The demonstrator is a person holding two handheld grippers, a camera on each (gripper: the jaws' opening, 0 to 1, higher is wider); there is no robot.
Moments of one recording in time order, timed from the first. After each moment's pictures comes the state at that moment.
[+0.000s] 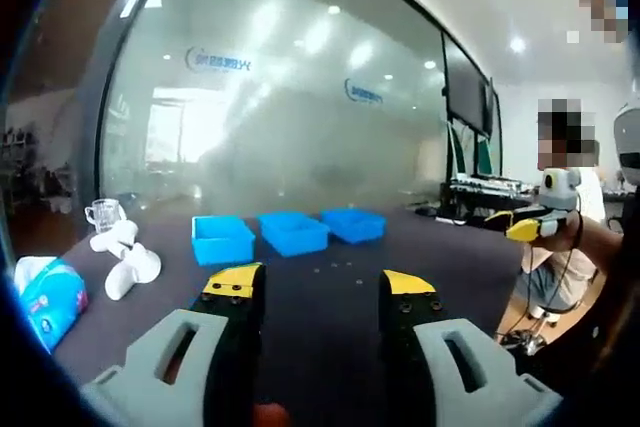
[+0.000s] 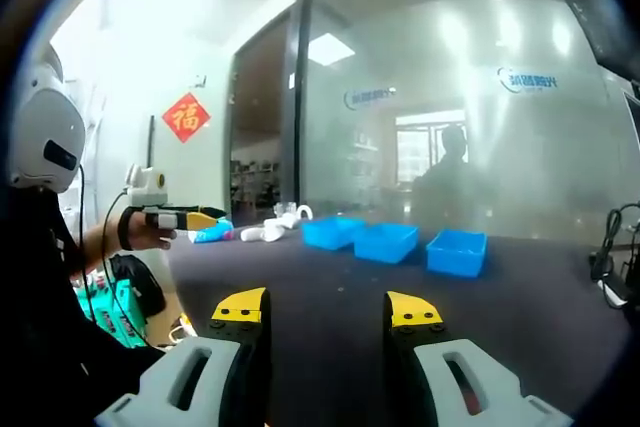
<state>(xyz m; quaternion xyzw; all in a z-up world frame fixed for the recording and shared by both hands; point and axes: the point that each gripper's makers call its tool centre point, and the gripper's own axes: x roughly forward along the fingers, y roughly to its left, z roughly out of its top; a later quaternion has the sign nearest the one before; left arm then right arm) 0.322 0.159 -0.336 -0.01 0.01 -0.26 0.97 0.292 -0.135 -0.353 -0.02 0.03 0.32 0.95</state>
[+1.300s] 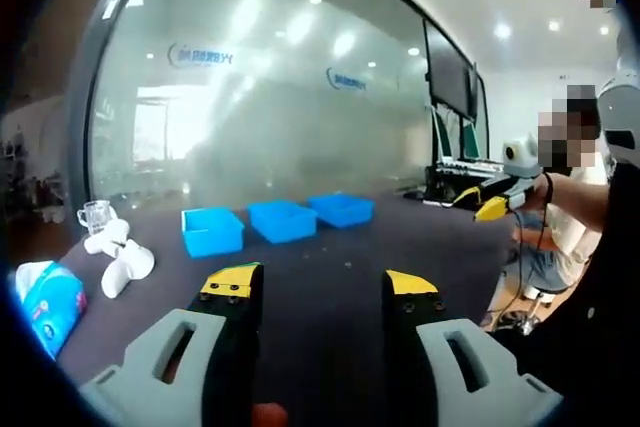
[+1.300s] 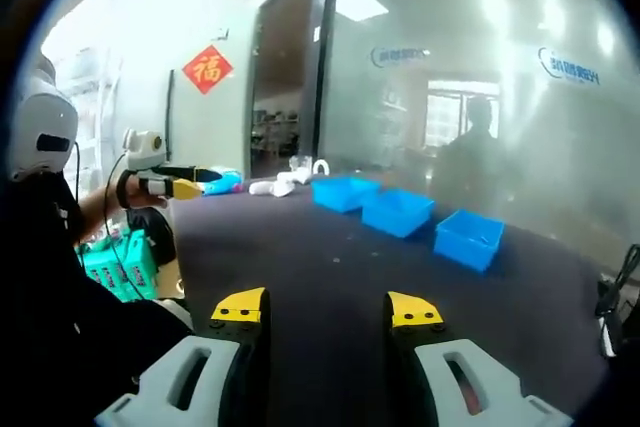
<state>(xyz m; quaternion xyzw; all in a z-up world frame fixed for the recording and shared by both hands) 0.309 0.154 -0.348 0.01 0.03 -0.28 0.96 0.328 -0.136 -0.367 -0.11 0.12 0.38 0.91</state>
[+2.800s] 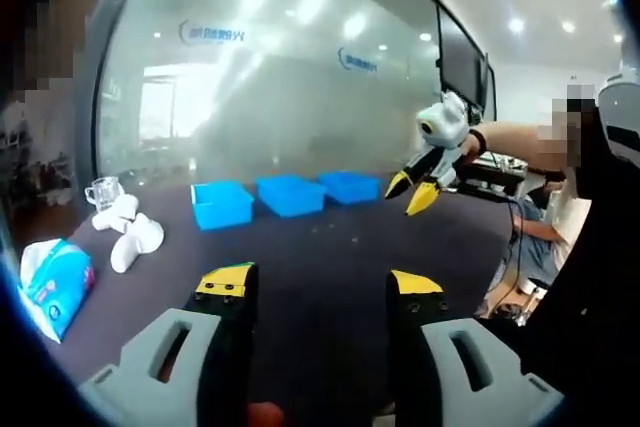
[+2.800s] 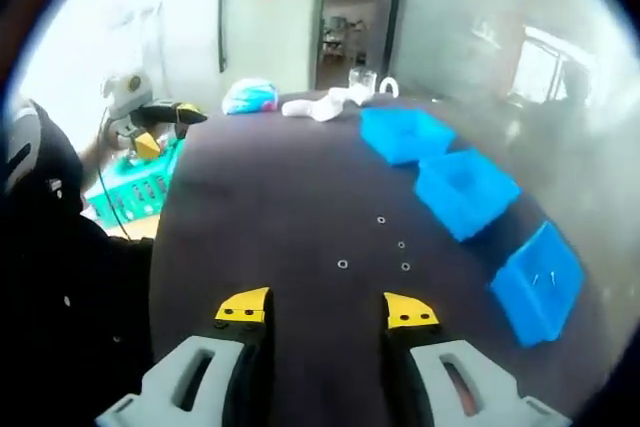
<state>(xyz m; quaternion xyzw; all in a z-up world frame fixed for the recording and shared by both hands) 0.301 0.171 -0.365 0.01 0.08 -0.27 0.96 0.421 -0.040 -0.398 -0.25 0.29 0.50 0.78</state>
